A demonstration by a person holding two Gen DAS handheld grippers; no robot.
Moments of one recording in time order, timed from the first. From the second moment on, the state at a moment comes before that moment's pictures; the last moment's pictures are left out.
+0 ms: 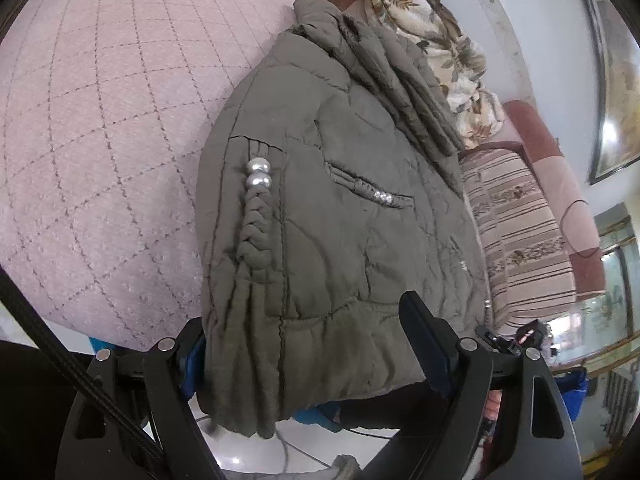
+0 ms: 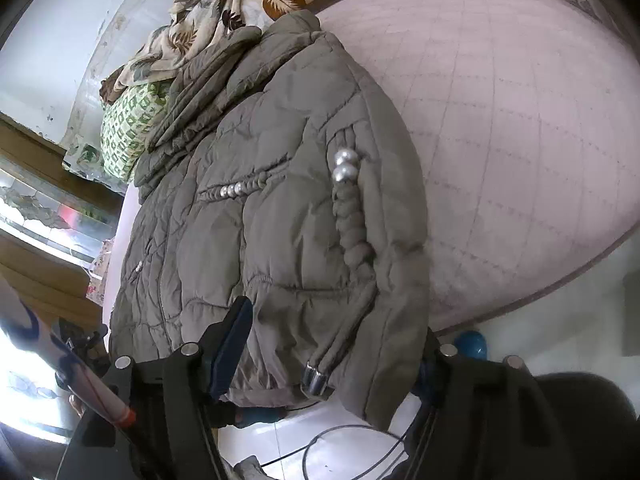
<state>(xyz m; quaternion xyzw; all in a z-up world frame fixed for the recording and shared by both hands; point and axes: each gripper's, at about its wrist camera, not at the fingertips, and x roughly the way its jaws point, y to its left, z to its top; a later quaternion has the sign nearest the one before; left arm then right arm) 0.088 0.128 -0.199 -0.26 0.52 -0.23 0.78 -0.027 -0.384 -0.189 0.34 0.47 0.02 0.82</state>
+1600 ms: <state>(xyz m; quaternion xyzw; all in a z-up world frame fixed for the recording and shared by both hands) 0.040 0.115 -0.082 -0.18 0.47 -0.13 0.85 -0.053 -0.376 -0.077 0.32 0.41 0.07 0.85</state>
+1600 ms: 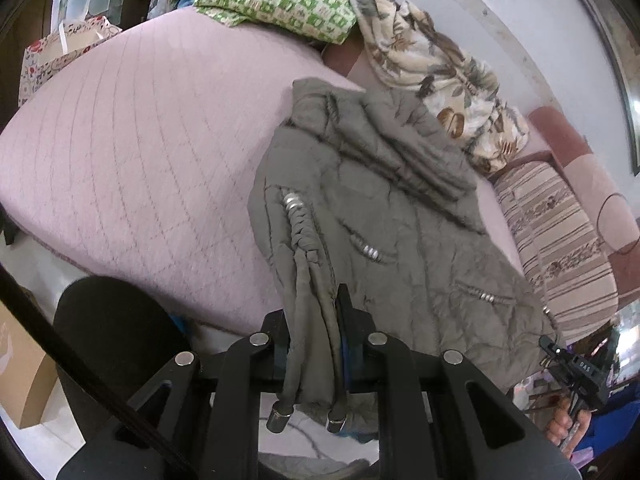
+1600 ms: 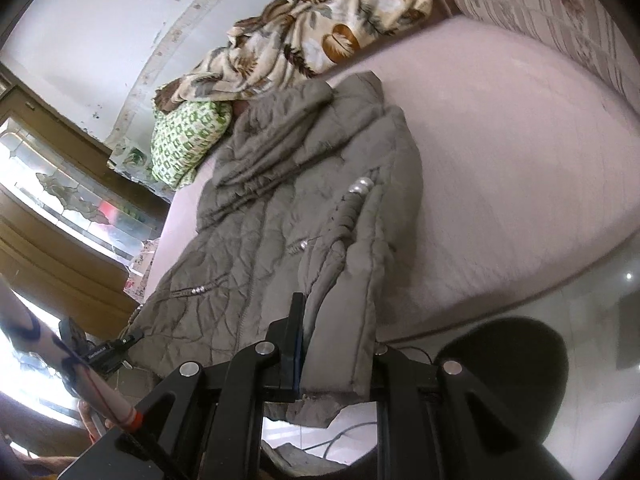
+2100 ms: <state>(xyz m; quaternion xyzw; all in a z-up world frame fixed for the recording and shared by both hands) 0.087 0.101 -0.011 -0.18 0.41 -0.13 0.88 0.001 -0.370 -0.005 0.29 0.37 0.08 0.88</state>
